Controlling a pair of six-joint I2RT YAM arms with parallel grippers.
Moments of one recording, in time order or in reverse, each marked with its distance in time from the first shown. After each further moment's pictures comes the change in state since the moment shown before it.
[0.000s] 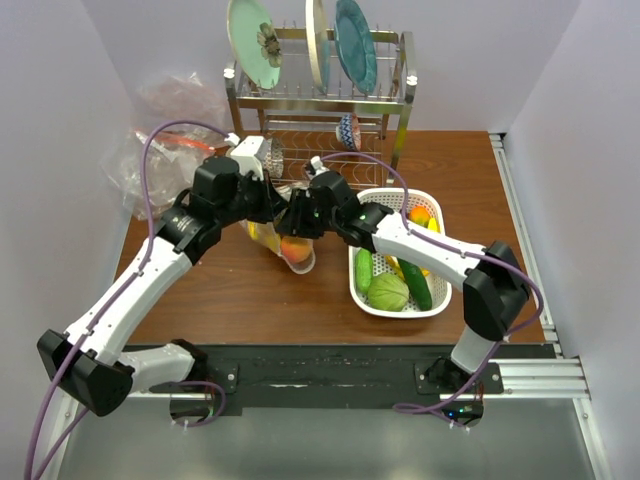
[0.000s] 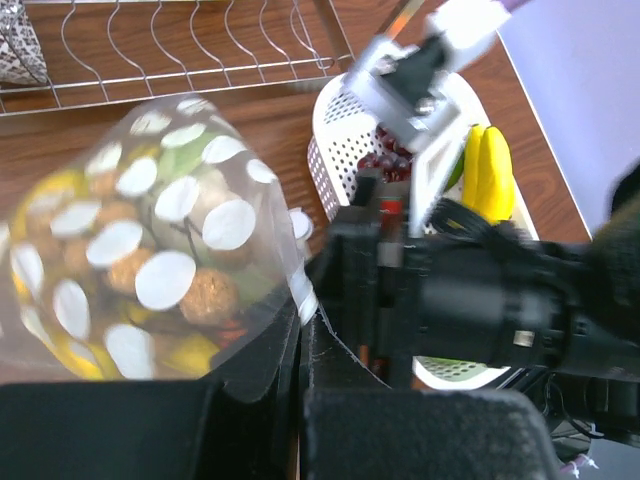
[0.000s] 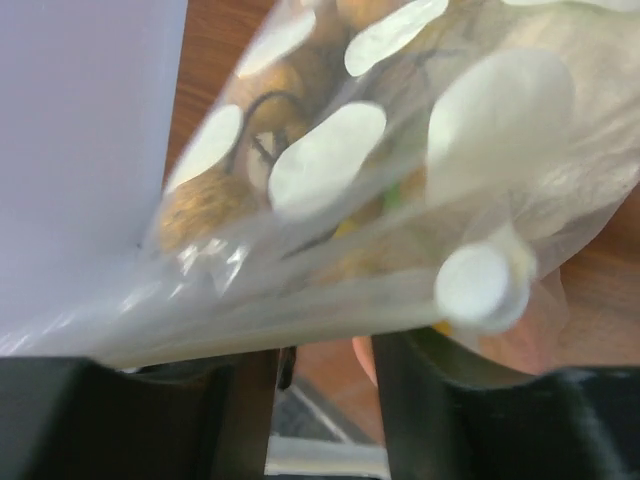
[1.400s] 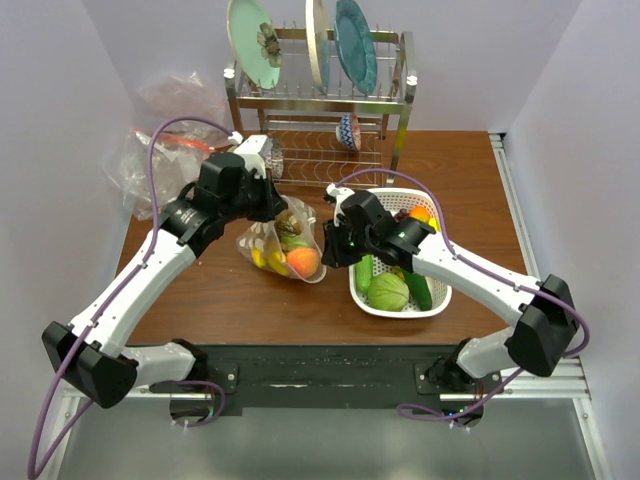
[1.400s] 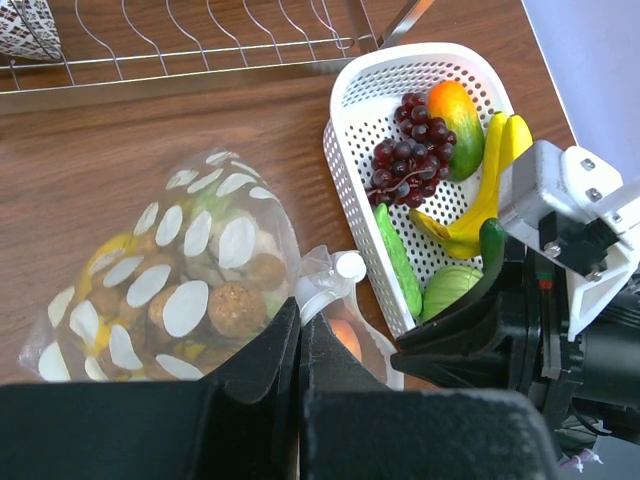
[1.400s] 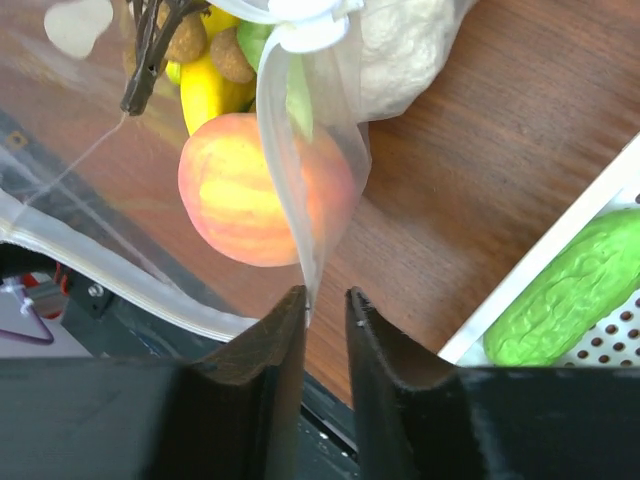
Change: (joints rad) left arm 0.000 0.047 0.055 -0.081 -0.026 0.001; right arm -0.008 -0.286 -0.198 -0.302 0.004 -0.393
